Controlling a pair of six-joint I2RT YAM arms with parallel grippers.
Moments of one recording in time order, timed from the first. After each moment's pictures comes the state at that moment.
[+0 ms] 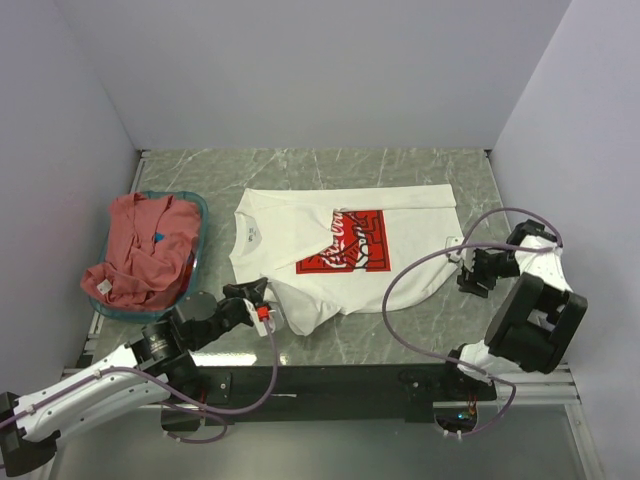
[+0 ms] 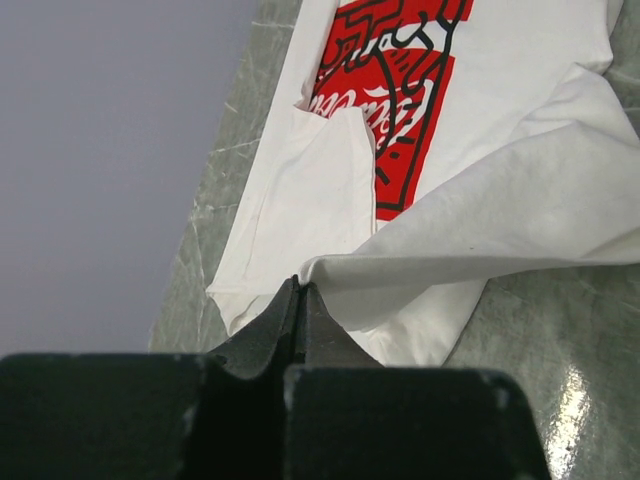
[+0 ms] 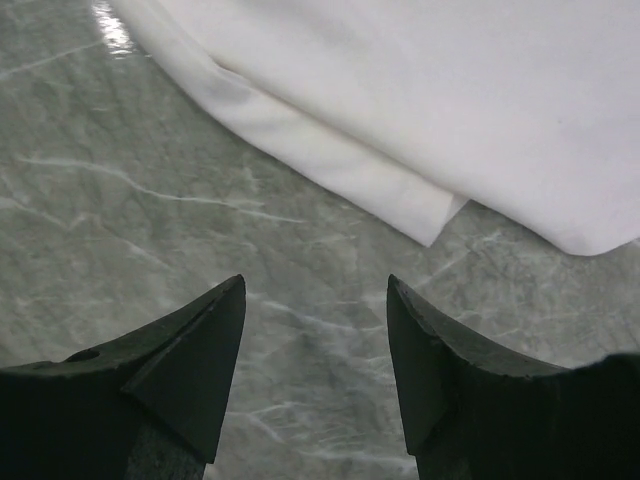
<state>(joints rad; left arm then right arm) -0.99 0.44 0.39 -0.18 -0.16 0.79 -0.52 1.42 0.92 -1.08 -0.63 -1.88</state>
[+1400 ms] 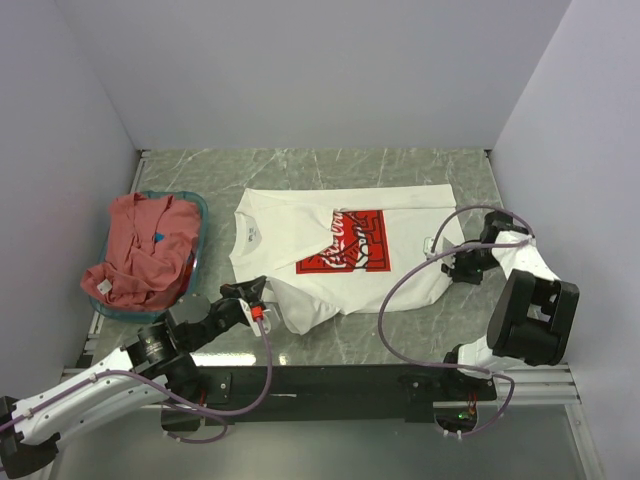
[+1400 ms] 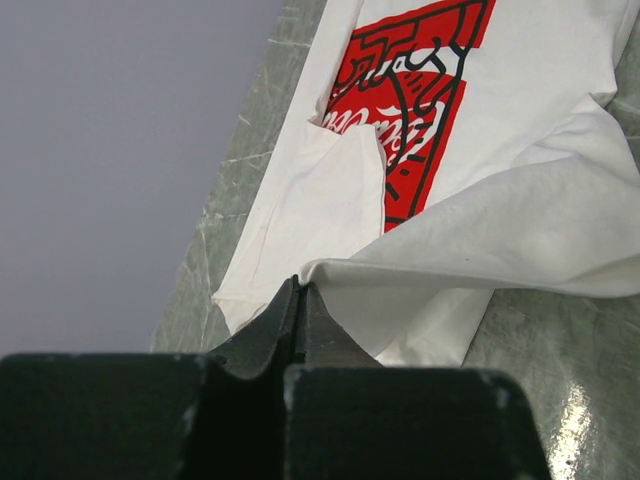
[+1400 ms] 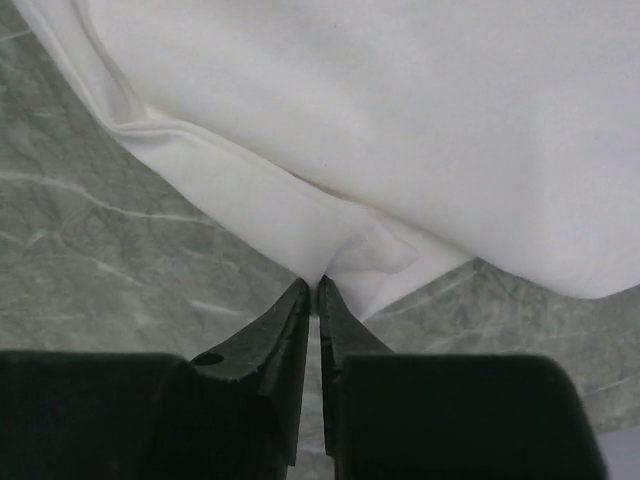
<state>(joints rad) -0.99 0.40 0.39 -0.17 -0.15 0.77 -0.31 1.48 0.91 -0.91 -0.42 -1.65</state>
